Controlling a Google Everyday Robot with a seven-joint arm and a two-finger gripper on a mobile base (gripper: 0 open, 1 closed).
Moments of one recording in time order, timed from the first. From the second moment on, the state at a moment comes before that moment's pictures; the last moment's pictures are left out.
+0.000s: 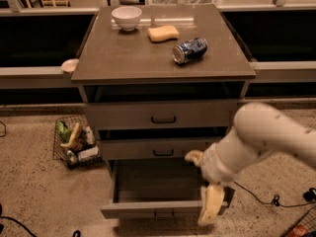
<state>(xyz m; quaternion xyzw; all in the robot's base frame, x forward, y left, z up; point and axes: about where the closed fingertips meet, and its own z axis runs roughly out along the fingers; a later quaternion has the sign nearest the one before) 0.390 -0.098 0.664 -0.69 0.67 0.22 0.15</state>
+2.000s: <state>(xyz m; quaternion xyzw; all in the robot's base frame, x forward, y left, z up) 0.352 -0.028 0.401 -0.63 0.65 0.36 0.19</state>
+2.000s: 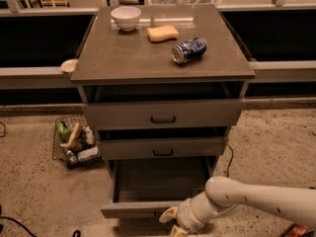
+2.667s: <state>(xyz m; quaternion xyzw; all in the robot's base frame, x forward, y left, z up) 0.333 -0.009 0.325 -0.61 0.65 0.41 0.20</state>
